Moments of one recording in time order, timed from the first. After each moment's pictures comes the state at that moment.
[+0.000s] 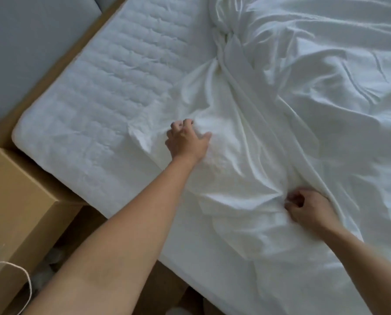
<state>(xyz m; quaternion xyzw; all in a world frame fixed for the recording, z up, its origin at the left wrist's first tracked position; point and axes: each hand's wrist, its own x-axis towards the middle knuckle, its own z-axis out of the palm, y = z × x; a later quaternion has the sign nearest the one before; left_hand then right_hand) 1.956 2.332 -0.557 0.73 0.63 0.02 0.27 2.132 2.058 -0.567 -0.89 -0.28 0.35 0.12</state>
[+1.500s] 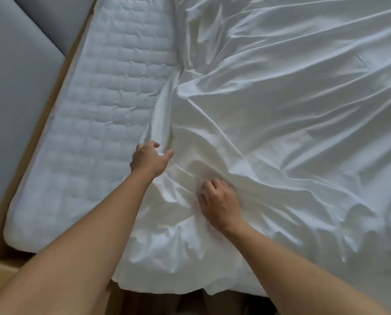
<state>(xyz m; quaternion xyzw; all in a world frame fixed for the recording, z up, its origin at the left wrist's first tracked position) 1.813 2.586 -0.559 0.80 0.51 -0.12 0.30 1.850 2.361 -0.601 -0.90 -0.37 0.13 0.19</state>
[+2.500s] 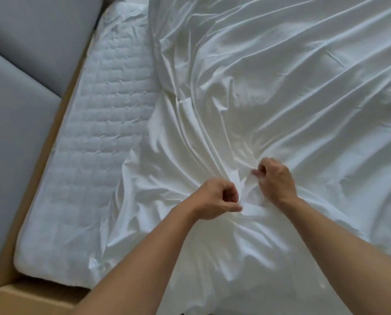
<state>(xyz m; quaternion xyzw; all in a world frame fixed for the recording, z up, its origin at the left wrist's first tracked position) 1.914 2.404 -0.524 0.80 0.17 -0.23 0.53 2.052 2.245 -0.617 -0.92 -0.19 0.15 0.30</state>
